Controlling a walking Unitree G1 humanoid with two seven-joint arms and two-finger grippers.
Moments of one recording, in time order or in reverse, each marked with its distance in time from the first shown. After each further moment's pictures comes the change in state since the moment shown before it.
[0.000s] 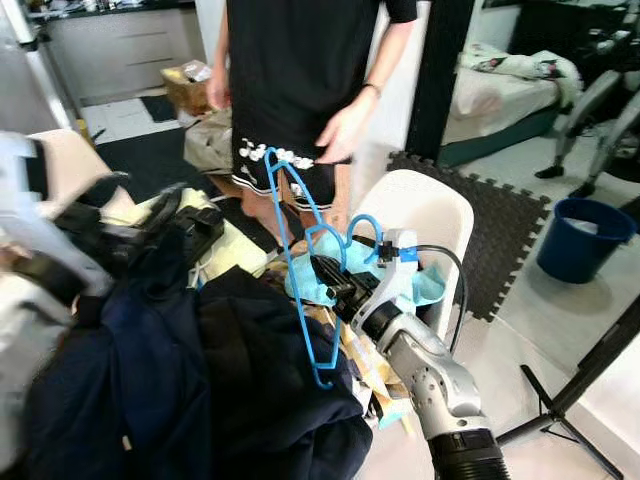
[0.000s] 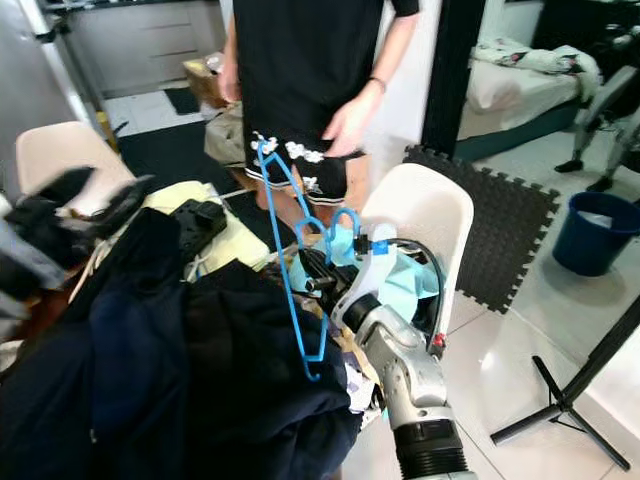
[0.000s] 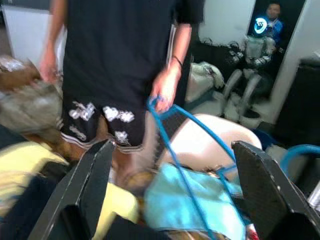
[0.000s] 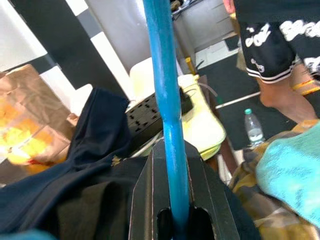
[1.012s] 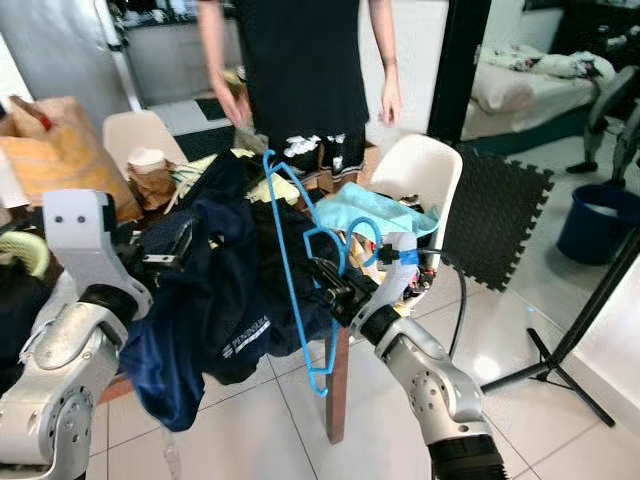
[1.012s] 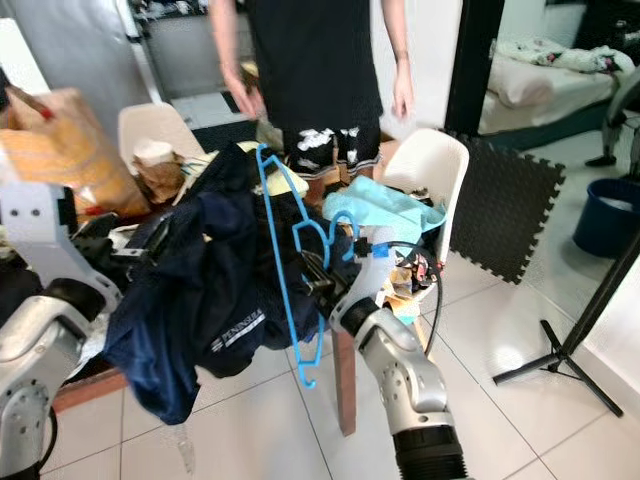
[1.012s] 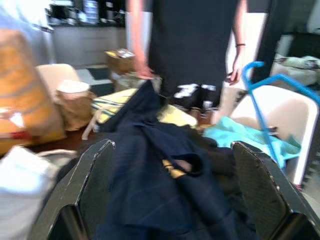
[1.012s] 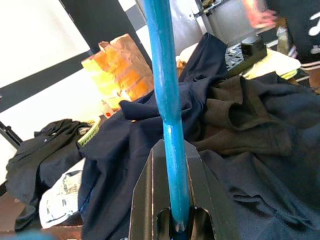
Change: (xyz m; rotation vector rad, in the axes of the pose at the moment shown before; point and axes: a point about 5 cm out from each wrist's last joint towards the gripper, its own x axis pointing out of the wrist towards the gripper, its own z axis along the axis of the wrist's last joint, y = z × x) left arm -0.006 0.026 -0.041 0.095 0.051 0.386; right arm -0.006 -0.001 -0.002 0.027 -0.003 -0.017
